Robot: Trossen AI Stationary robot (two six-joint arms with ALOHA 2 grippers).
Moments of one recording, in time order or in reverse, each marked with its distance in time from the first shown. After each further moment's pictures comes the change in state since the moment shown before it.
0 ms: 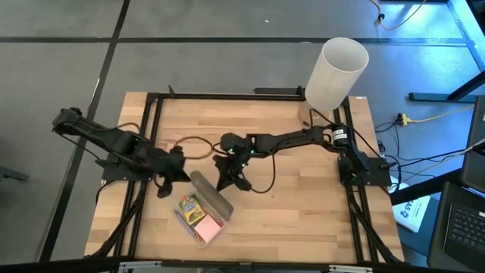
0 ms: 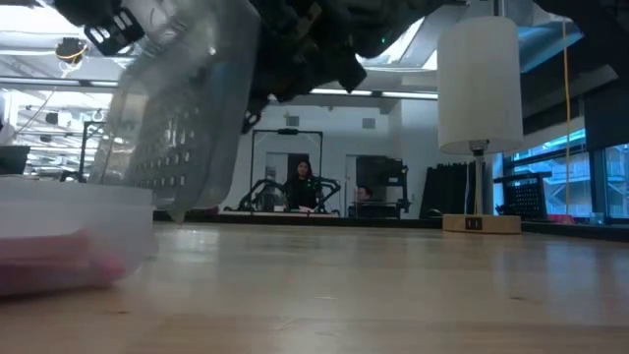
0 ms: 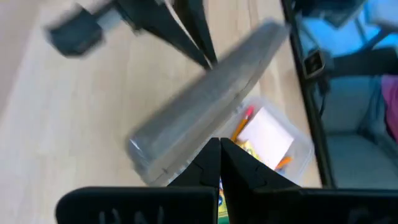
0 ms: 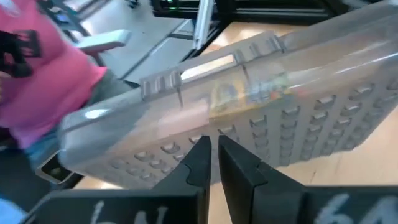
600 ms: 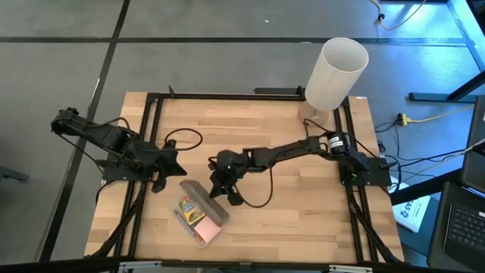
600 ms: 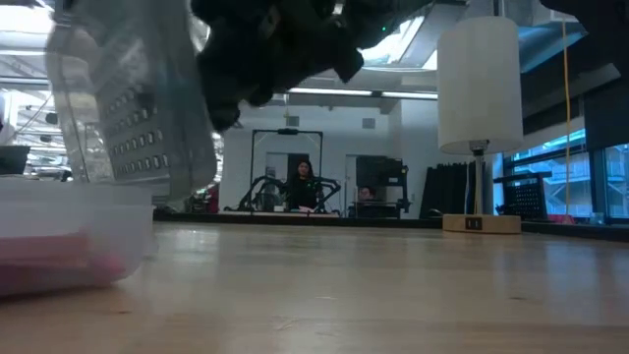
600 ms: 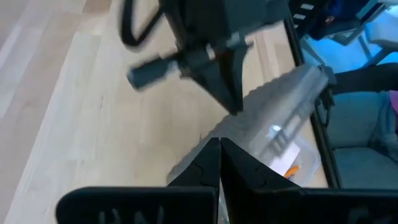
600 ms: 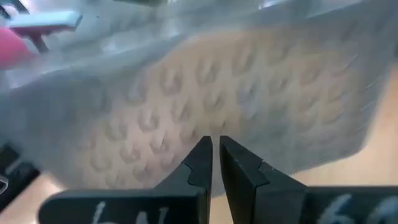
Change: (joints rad) left arm 0.000 -0.118 0.000 -0.045 -0.069 0.022; right arm 0.111 0.048 0.047 0.042 0.294 -0.024
